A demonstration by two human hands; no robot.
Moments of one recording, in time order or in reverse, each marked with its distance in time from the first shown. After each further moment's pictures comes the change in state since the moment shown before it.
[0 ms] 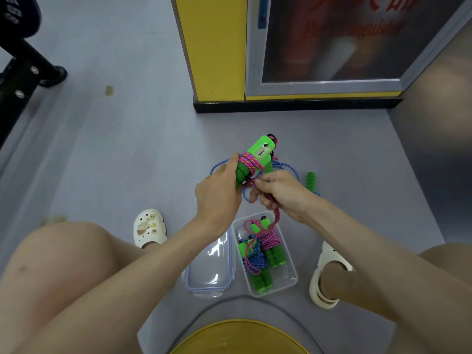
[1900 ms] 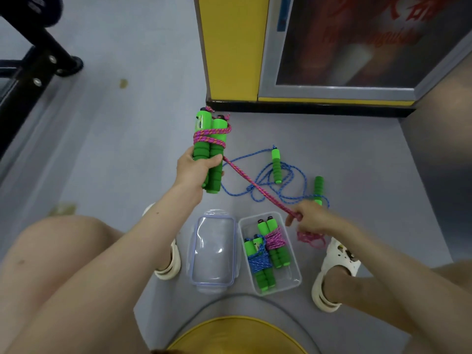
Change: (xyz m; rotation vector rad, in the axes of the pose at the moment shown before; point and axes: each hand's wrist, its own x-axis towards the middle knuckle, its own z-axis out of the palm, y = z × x) left_hand 0.032 -0.057 -0.032 -1.361 -0.069 -0.696; right_hand 0.009 0.064 -0.050 -1.036 -0.090 0.181
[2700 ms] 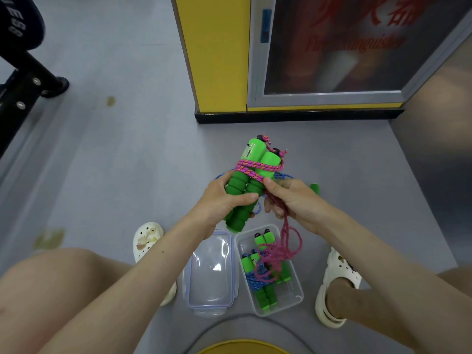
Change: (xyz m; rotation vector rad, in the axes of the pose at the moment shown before) left_hand -0.025 -0.006 0.038 0.229 -0.465 -0.035; right_hand -0.014 -0.065 -0.044 1.108 0.092 -0.186
